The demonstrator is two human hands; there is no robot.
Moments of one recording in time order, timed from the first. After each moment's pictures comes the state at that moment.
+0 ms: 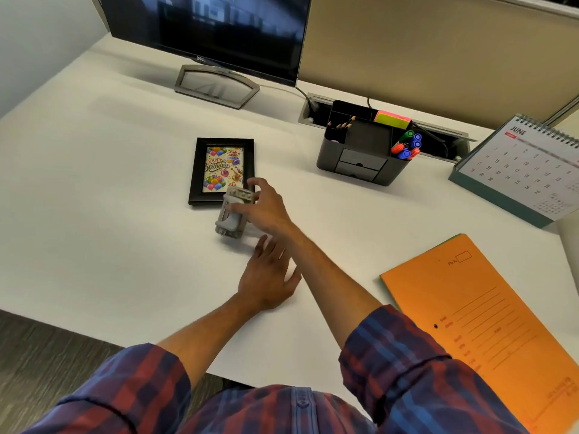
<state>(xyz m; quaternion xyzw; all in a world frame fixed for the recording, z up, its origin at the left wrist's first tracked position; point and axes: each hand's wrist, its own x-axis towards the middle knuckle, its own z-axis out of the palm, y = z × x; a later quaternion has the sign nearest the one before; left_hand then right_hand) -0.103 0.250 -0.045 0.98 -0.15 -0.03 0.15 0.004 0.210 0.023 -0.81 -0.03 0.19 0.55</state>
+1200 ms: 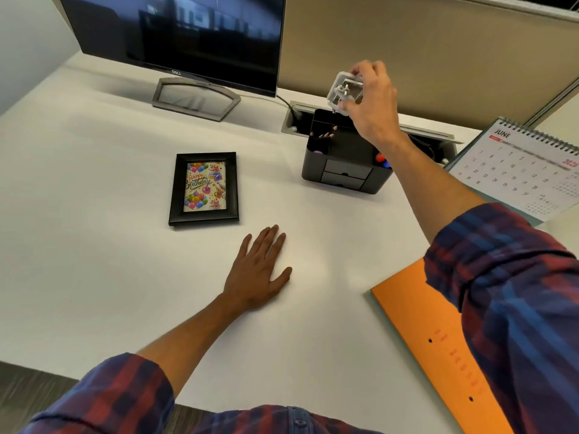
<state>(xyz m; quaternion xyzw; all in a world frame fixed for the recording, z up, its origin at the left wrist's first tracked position) -0.055 0.257 -0.073 0.97 -0.18 -0.01 0.15 0.175 0.033 0.132 -0.94 -0.10 -0.21 0.24</state>
